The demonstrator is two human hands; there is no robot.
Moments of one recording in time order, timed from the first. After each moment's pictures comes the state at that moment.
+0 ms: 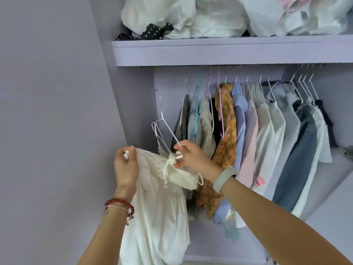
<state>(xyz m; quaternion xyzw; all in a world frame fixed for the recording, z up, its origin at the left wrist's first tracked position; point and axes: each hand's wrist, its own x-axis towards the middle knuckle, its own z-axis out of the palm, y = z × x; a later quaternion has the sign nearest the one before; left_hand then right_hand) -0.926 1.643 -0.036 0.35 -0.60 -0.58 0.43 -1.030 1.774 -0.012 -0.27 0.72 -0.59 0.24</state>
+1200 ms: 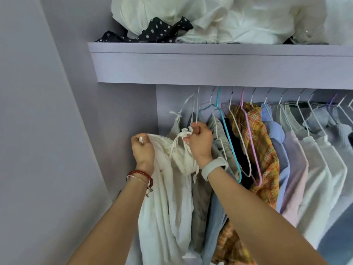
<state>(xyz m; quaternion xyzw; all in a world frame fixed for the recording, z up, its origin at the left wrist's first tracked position) -1.142 1.523 -0.028 0.34 -0.55 -0.60 0.48 -1.220 1.626 -0.008 -0.20 0.72 -0.66 -0.05</state>
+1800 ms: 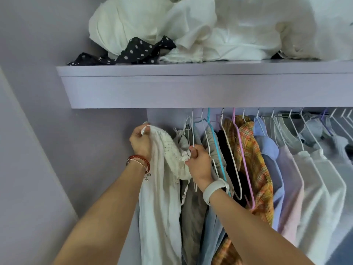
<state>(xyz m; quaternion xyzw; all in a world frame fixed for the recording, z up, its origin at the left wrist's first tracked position) -1.224 1.479 0.003 0.20 -0.54 -0.67 0.47 -1.255 1.629 -0.035 -0.18 0.78 -0.59 -0.09</state>
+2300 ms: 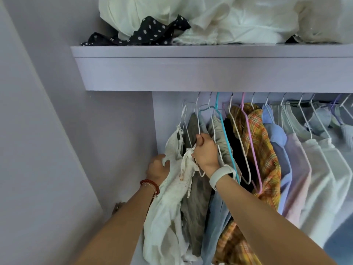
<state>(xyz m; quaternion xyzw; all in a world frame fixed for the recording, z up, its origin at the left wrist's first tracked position) -1.183 1.501 -0.103 0.29 -0.85 -0.40 0.16 -1.243 1.639 -0.023 -0.20 0.83 -0.50 -0.11</state>
